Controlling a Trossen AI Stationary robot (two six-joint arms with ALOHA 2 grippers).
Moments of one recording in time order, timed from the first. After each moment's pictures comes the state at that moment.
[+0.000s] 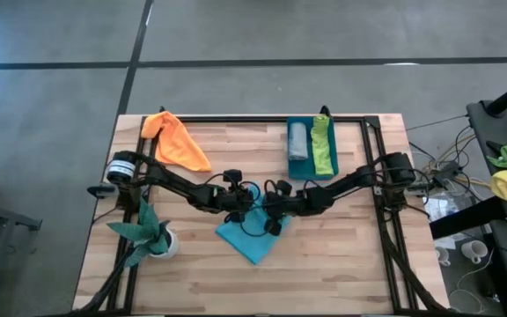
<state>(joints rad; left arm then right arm) -0.10 1.86 0.88 0.05 -0.56 0.14 0.17 1.93 0.92 0.14 0.27 0.32</state>
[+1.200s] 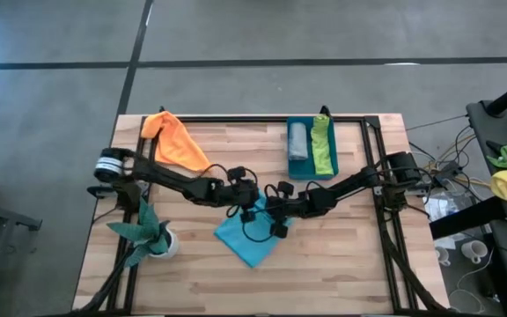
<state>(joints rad) -0.08 1.78 0.95 0.11 -0.37 -0.10 0.18 1.88 0.92 0.05 0.28 0.22</state>
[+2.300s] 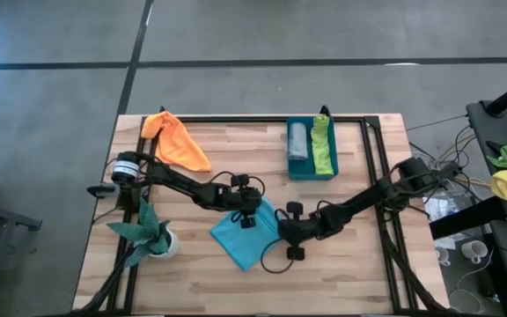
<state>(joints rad) -0.08 1.93 0.95 0.09 -0.32 -0.09 0.40 1.83 0.86 -0.07 0.23 0.34</state>
